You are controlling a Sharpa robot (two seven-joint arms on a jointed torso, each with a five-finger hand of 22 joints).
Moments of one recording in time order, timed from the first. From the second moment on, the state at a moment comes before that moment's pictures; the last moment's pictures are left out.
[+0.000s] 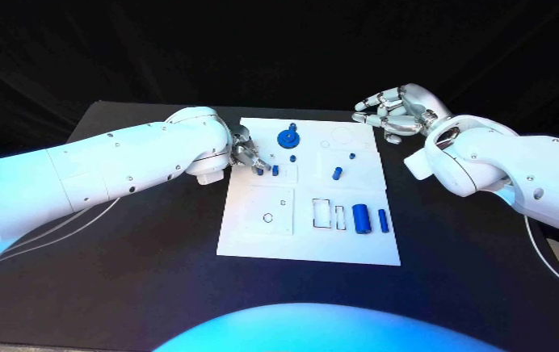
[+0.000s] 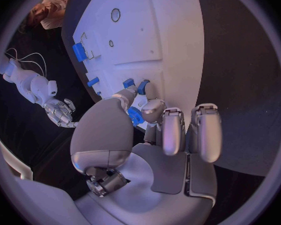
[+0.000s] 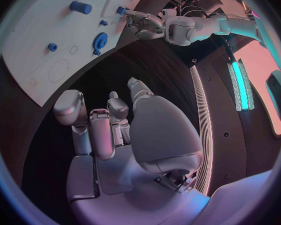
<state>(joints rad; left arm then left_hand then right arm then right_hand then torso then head) 1.21 -0.69 -0.02 1.38 -1.10 0.08 -0.64 1.05 -0.17 0.39 0.20 0.16 0.99 0.00 0.74 0.47 1.35 -0.06 1.18 0.92 1.47 -0.10 1.44 1.31 0.04 1.47 0.01 1.49 1.31 1.29 -0.85 -0.15 1.49 -0.69 -0.46 0.12 1.34 -0.04 0.04 0.17 0.34 0.89 0.16 0.17 0.25 1.17 0.08 1.20 1.07 1.46 0.01 1.44 1.31 0.10 1.27 0.11 1.09 1.20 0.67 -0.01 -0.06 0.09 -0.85</state>
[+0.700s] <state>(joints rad) 1.21 -0.70 -0.02 1.38 -1.10 0.09 -0.65 1.04 -0.17 0.35 0.21 0.16 0.99 0.00 0.74 0.48 1.35 -0.06 1.18 0.92 1.47 -0.10 1.44 1.31 0.04 1.47 0.01 1.49 1.31 1.29 -0.85 -0.15 1.49 -0.69 -0.46 0.12 1.34 -0.04 0.04 0.17 0.34 0.89 0.16 0.17 0.25 1.17 0.08 1.20 1.07 1.46 0.01 1.44 1.31 0.10 1.27 0.11 1.09 1.20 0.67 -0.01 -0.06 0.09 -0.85</state>
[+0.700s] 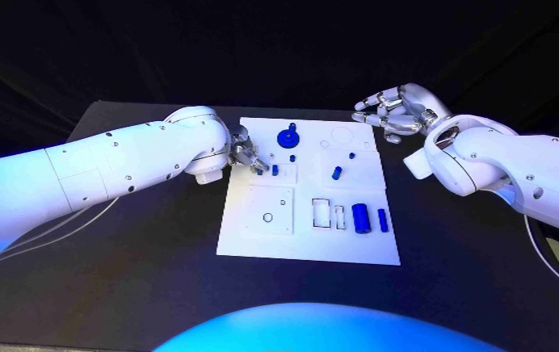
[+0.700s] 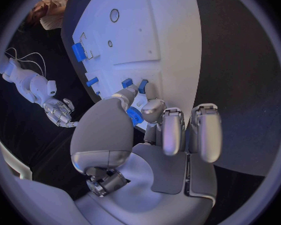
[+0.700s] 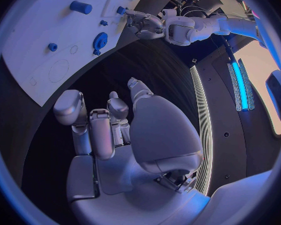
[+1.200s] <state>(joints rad) 1.21 -0.69 -0.02 1.38 -1.09 0.08 -0.65 1.04 -0.16 0.28 0.24 0.16 1.00 0.01 0.74 0.48 1.35 -0.06 1.18 0.92 1.47 -0.10 1.44 1.31 0.04 1.47 0.01 1.49 1.31 1.29 -0.85 -0.15 1.49 -0.69 -0.46 0.12 1.34 -0.04 0.04 0.17 0.34 0.89 0.16 0.17 0.25 1.17 0.08 1.20 1.07 1.46 0.01 1.44 1.31 0.10 1.27 0.11 1.09 1.20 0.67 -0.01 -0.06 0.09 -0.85</state>
